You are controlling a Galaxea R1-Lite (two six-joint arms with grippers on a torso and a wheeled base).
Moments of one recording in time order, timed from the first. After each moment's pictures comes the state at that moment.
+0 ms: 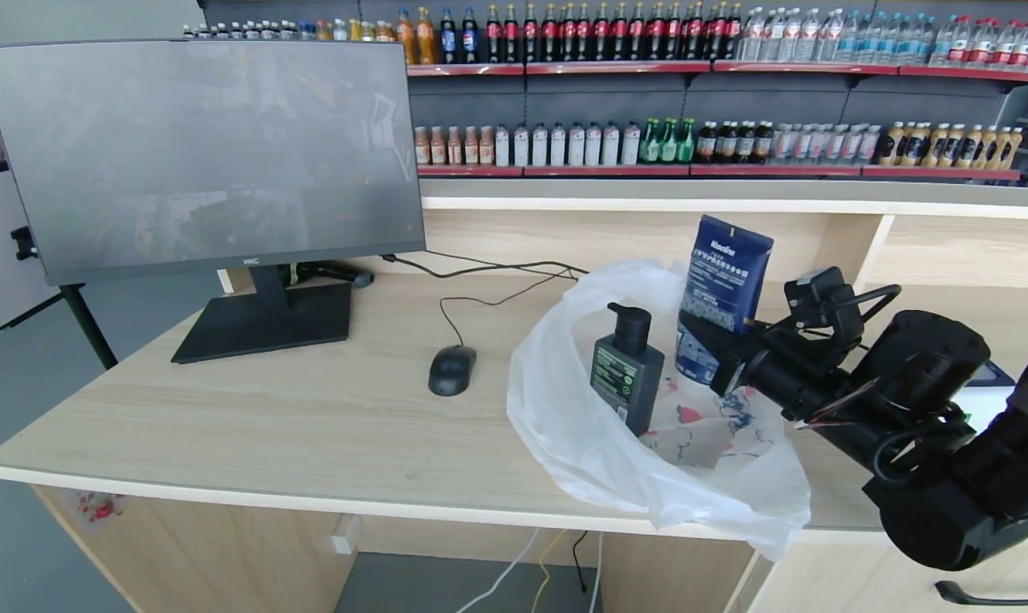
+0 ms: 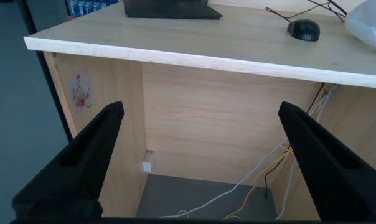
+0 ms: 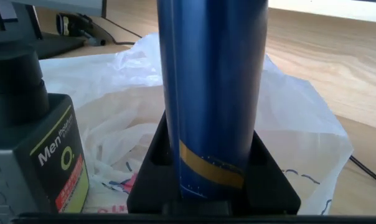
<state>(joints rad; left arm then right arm) 0.00 0.00 0.00 0.00 0.00 0.00 0.26 1.99 -0.58 -1.57 0.28 -0.08</state>
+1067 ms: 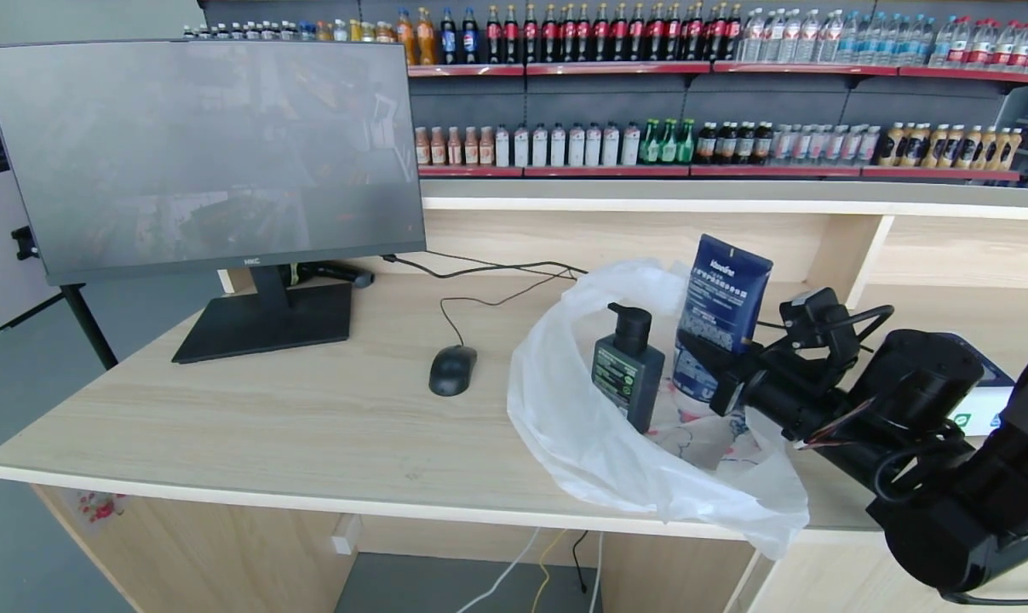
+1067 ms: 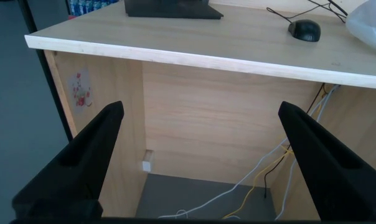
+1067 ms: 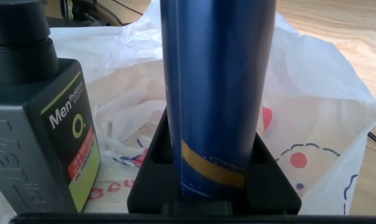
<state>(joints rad) 0.00 0.00 0.00 0.00 0.00 -0.01 0.25 2.01 -0.52 -1.57 0.28 -0.08</state>
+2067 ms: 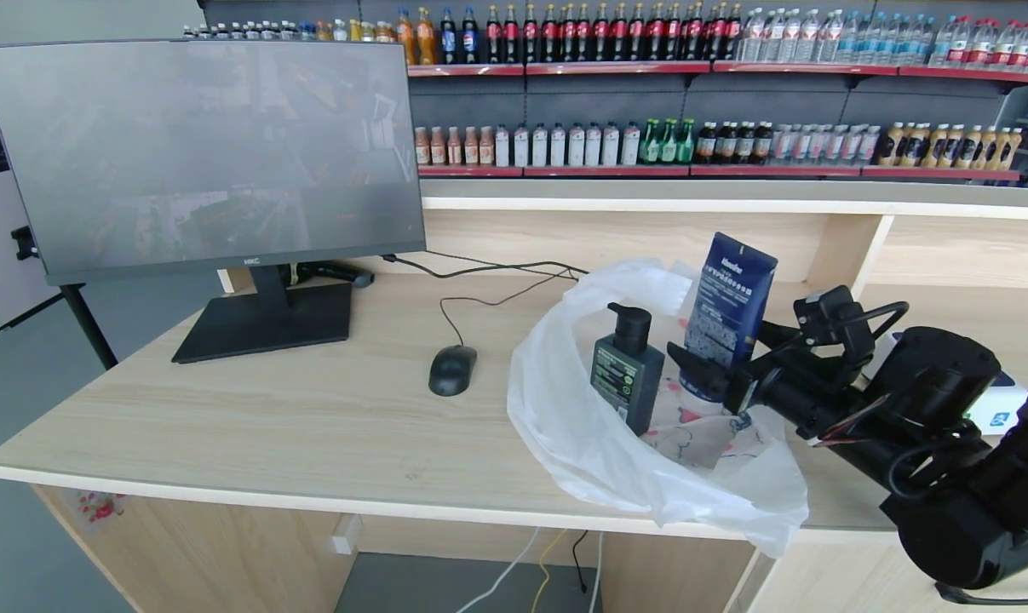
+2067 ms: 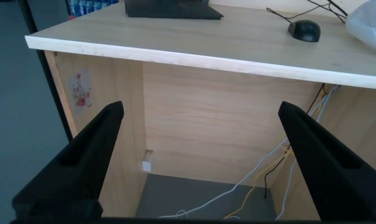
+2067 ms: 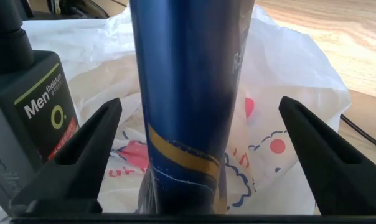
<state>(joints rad) 0.00 0.00 0.00 0.00 0.00 -0.01 0.22 1.98 -0.51 -1.57 0.28 -0.08</state>
